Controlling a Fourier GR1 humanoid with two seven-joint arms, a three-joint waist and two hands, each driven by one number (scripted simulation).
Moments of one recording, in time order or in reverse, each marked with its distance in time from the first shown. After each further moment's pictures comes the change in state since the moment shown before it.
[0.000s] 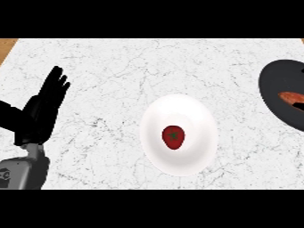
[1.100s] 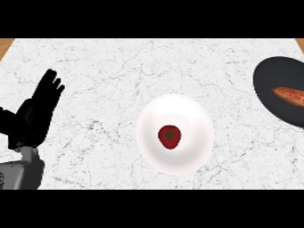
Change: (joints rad) left arm 0.026 0.010 0.028 -0.002 0.012 -0.007 -0.006; right arm 0.160 -0.306 -0.347 0.141 -0.402 0.589 -0.232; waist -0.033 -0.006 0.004
